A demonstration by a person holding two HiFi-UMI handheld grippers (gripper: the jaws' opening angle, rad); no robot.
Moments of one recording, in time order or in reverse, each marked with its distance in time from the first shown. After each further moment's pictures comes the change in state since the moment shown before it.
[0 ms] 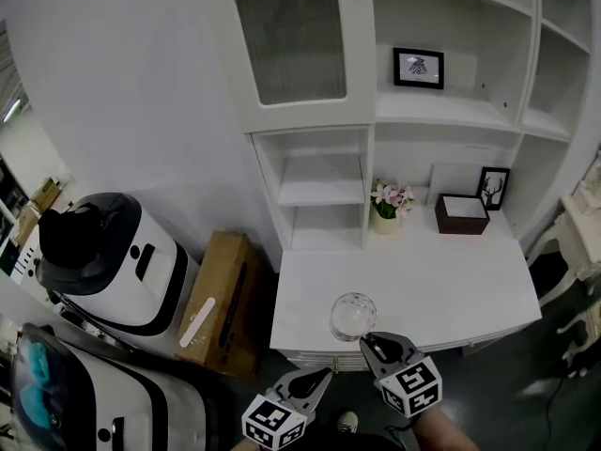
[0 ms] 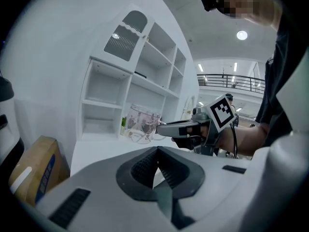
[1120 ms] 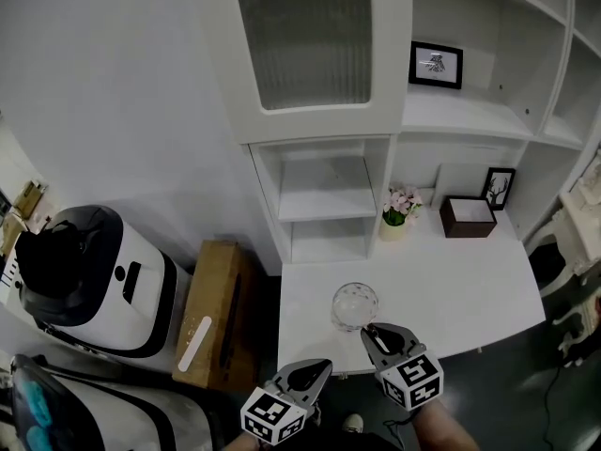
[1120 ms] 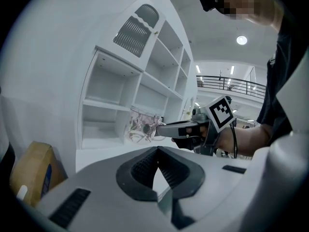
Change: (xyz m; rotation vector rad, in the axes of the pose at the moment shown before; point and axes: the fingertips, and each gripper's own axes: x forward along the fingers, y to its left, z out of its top) left arm 0.035 0.096 0.037 -0.007 0.015 -0.075; right arm 0.089 -0.039 0.033 0.030 0.030 -0.083
